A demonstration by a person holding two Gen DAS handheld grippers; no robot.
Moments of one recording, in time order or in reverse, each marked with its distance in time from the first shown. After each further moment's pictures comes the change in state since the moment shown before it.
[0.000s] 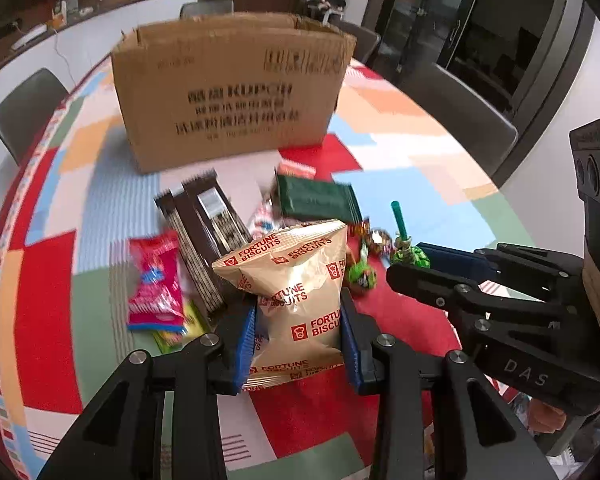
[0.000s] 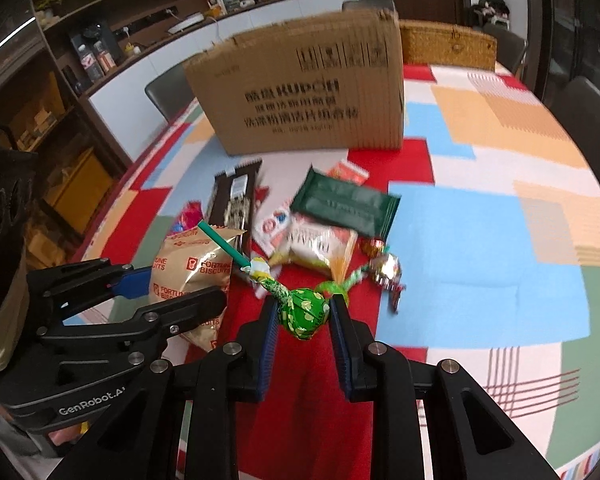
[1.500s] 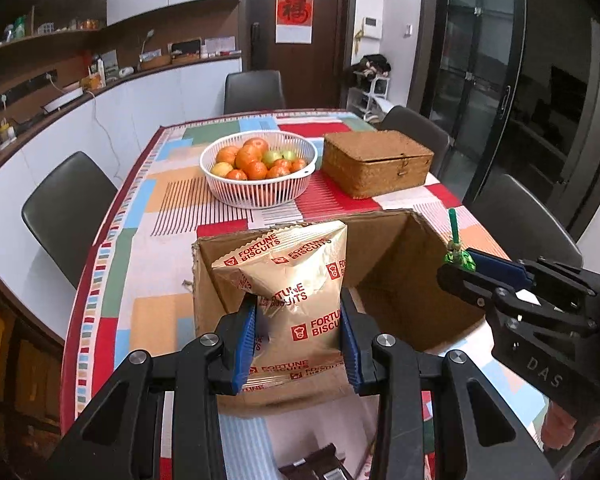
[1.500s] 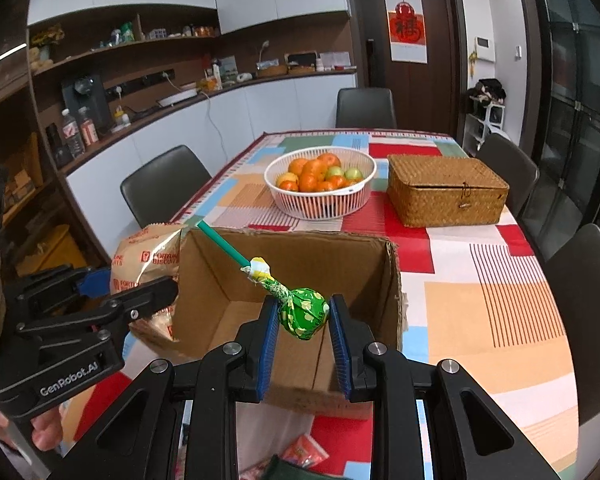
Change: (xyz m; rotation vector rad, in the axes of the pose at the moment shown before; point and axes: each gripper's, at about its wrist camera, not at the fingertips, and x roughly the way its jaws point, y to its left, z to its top) left arm 0.008 0.081 0.230 -0.008 -0.196 0.180; right arm 0.018 -0.010 0.234 -0.074 -0.262 -0.084
